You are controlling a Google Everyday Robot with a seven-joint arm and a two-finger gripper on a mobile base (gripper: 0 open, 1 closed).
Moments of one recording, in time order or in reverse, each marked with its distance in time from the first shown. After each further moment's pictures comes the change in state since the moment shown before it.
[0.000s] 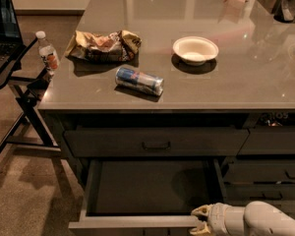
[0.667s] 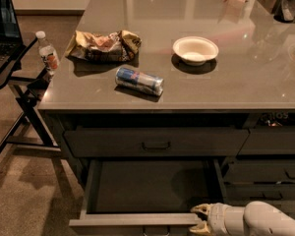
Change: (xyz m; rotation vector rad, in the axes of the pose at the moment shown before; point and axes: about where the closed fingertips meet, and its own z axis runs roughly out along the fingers) arm 0.000 0.000 0.000 0.000 0.000 0.000
